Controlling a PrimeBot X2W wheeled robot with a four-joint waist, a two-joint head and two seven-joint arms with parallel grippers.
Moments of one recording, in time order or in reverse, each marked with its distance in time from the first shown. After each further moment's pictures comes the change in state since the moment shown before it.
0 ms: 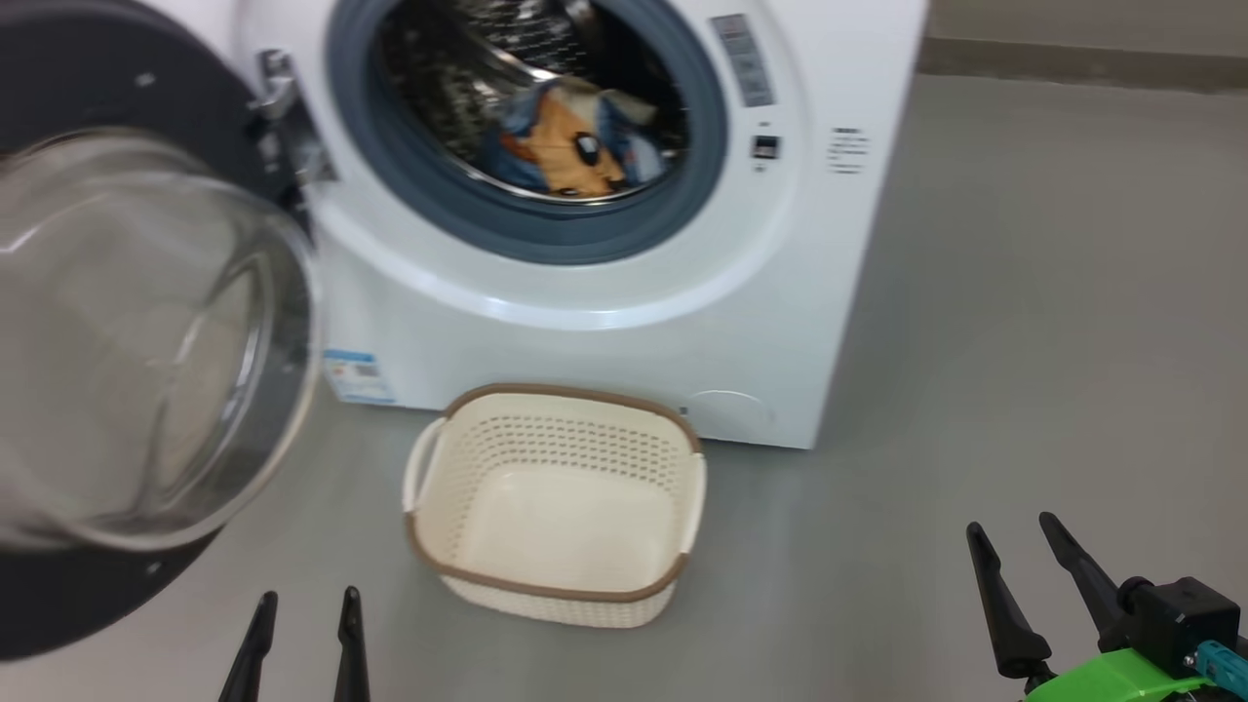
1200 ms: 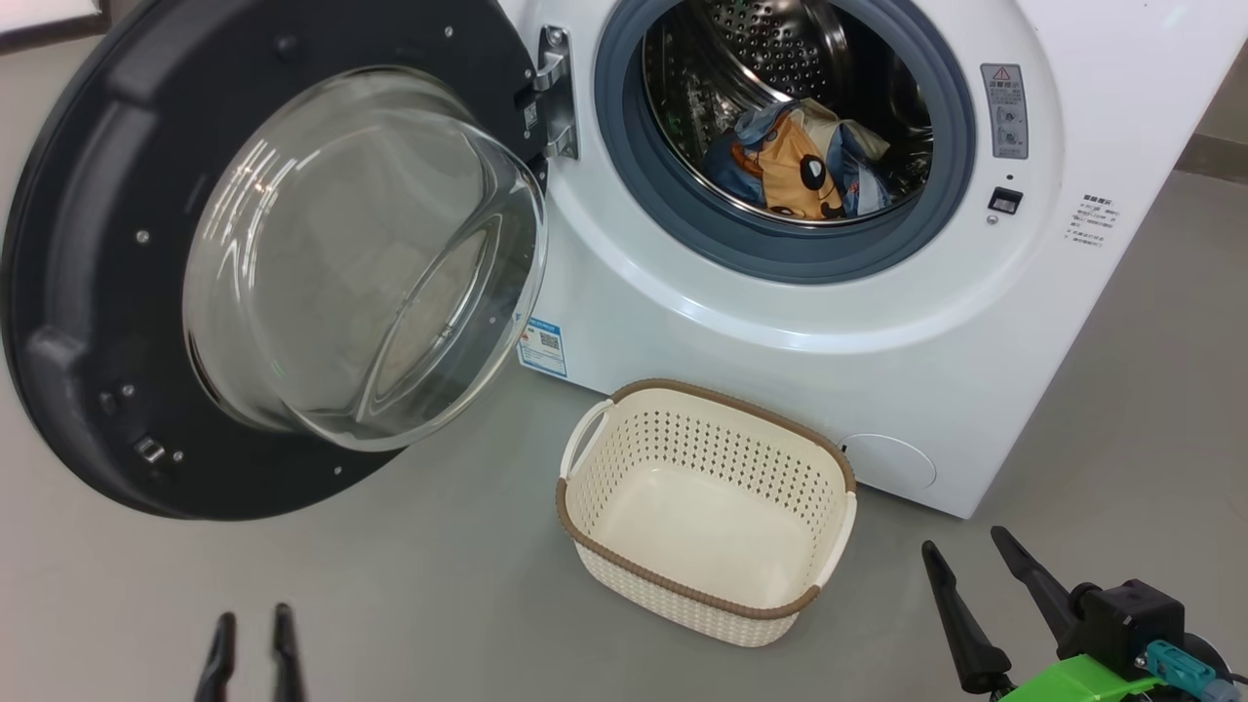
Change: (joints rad) left arm 0.073 -0.040 0.093 -0.078 -0.016 0.007 0.000; right arm -0.013 -0.020 0.081 0.025 0.009 0.000 0.017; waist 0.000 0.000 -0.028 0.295
